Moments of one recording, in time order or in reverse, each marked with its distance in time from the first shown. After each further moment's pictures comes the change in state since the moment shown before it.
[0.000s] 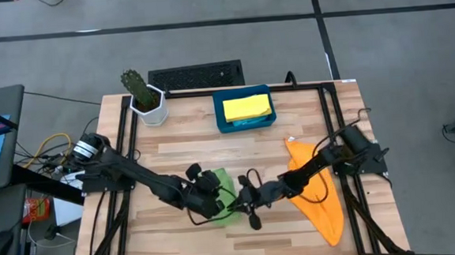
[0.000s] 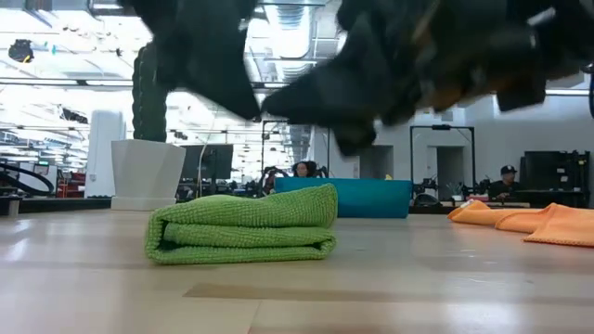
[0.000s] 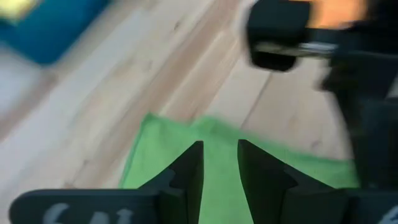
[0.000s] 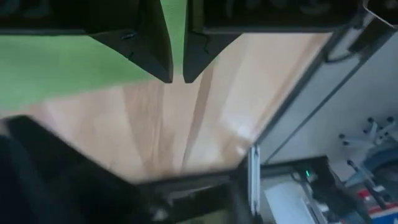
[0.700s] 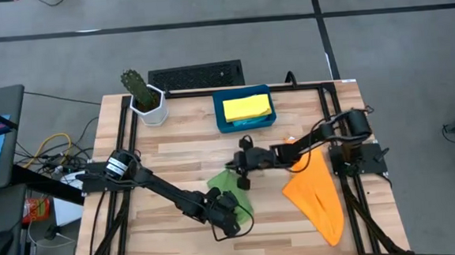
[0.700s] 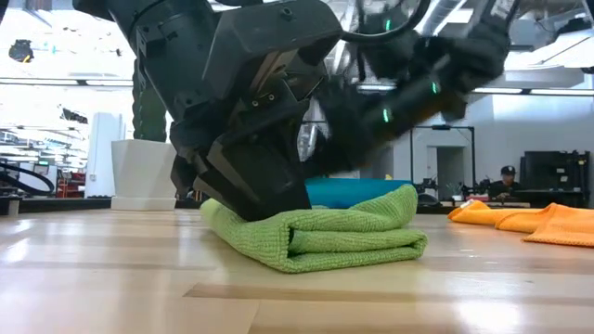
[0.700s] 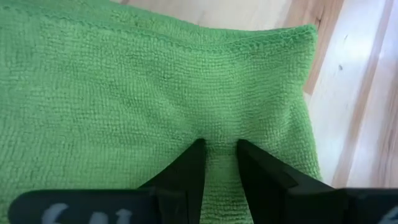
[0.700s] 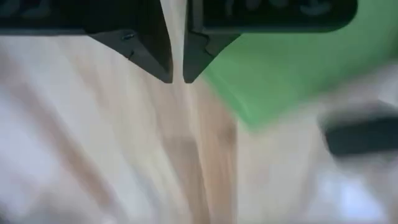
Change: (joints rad) left arm -0.023 0.375 0.130 0.203 0.360 -0.114; right arm -0.297 -0.065 0.005 -0.349 0.012 -0.155
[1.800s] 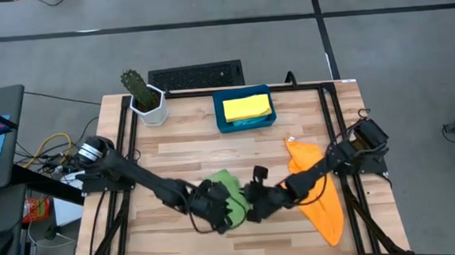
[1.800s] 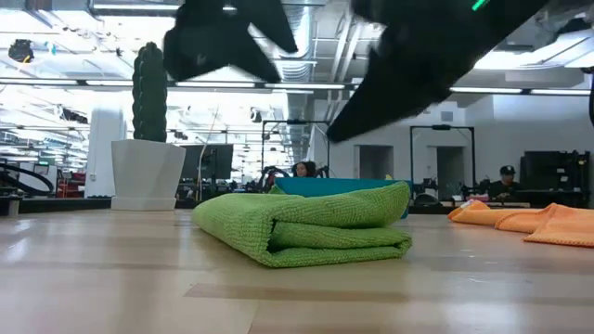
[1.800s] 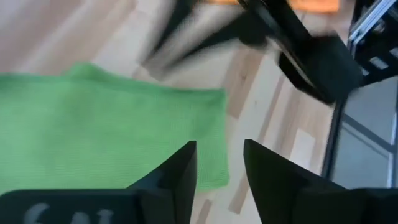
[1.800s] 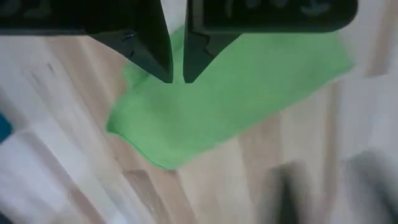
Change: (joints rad) left arm 0.020 -0.321 0.015 -0.142 -0.023 0.019; right arm 0.399 -0.081 0.223 -0.604 0.458 0.330
